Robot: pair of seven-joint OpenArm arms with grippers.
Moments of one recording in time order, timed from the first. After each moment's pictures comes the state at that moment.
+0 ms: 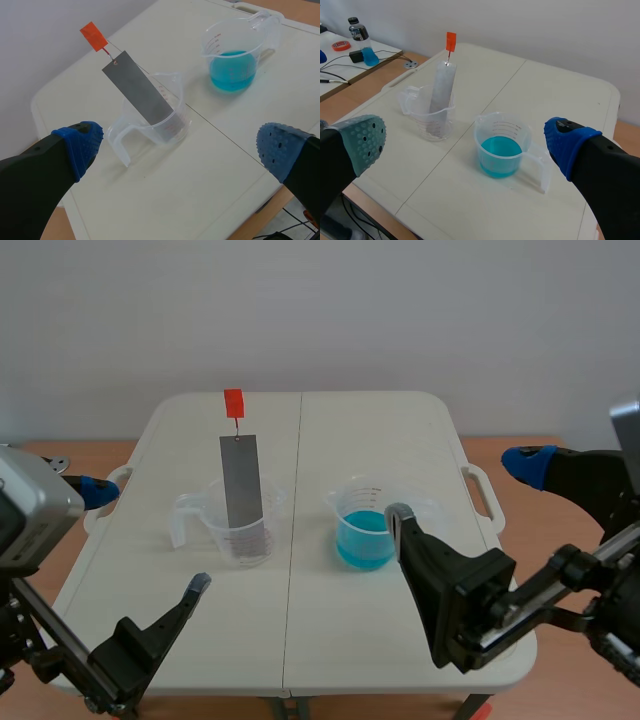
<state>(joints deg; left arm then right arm) 39.4 -38.0 8.9 115.2 -2.0 -5.0 -7.5 -44.5 29.1 -2.9 120.7 14.7 13.5 12.9</state>
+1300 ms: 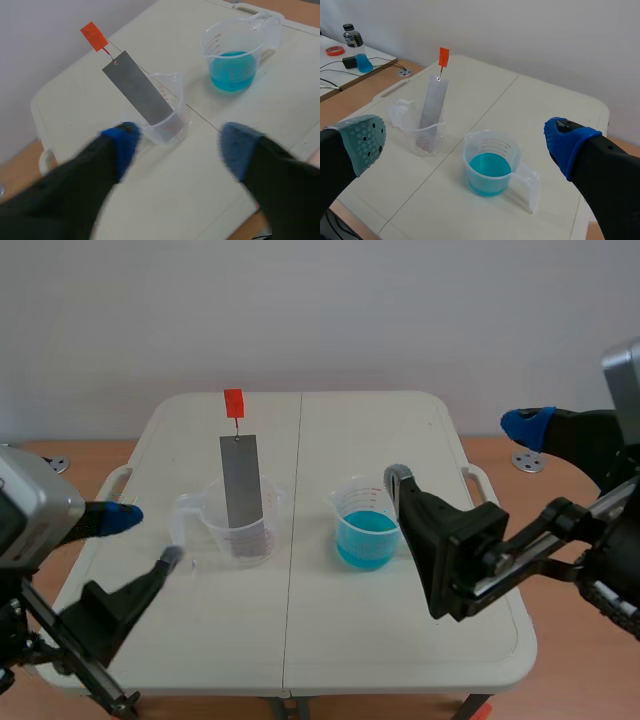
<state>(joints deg) 39.4 -38.0 8.9 115.2 -1.9 -5.0 -7.3 -38.7 29.0 -2.9 120.7 14.7 13.5 11.0</state>
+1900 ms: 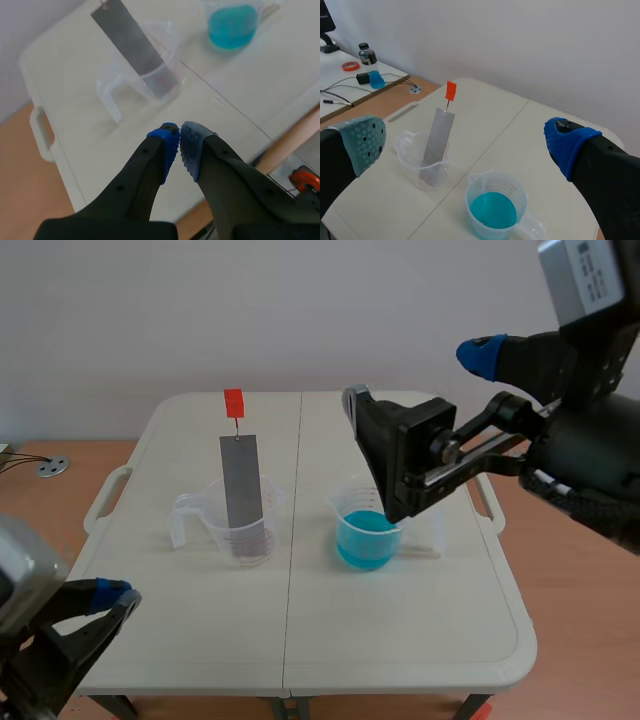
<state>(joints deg) 49.1 -38.0 7.0 115.2 -1.9 -0.8 -5.0 -22.2 29.0 -9.0 119.9 21.2 14.4 -0.6</state>
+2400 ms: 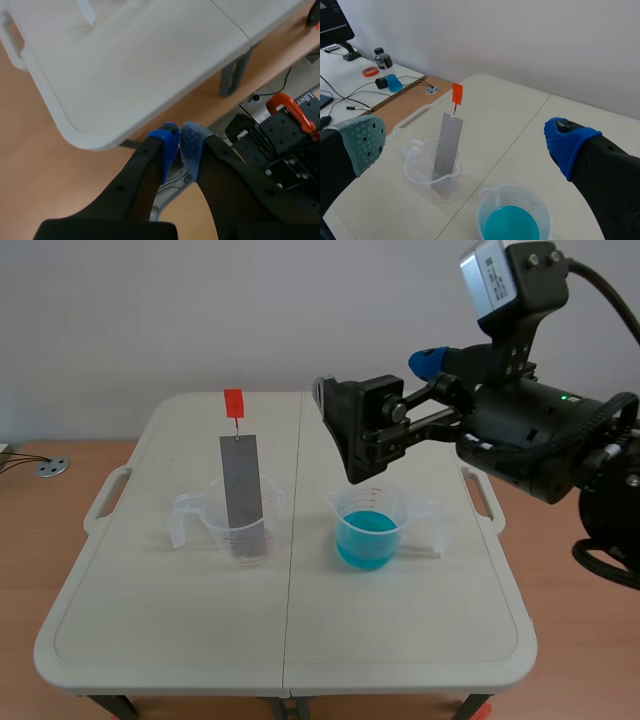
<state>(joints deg) 66.7 -38.0 2.1 115.2 -0.7 1.5 -6.2 -6.1 27.6 -17.9 106.3 29.0 15.1 -3.9</state>
